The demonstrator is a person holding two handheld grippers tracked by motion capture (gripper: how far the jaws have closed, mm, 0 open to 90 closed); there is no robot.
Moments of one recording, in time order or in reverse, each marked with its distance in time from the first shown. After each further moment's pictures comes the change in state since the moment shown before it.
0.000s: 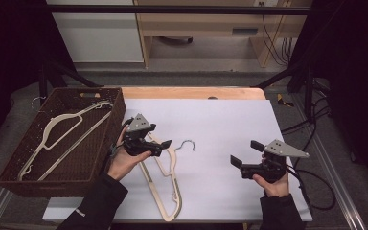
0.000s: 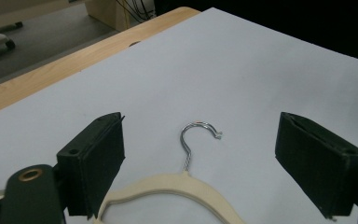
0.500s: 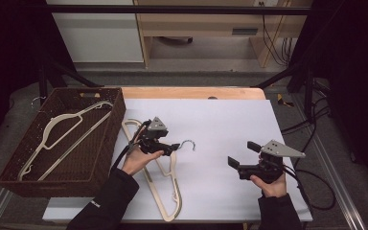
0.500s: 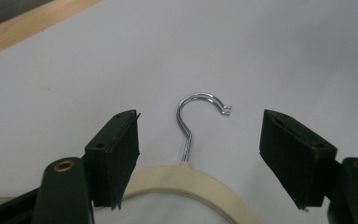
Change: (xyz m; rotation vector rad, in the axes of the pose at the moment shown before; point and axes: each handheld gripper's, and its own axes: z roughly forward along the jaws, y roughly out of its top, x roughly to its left) left arm 0.002 -0.013 0.058 0.163 -0.029 0.021; right arm 0.004 -0.002 0.005 0.006 0.019 0.002
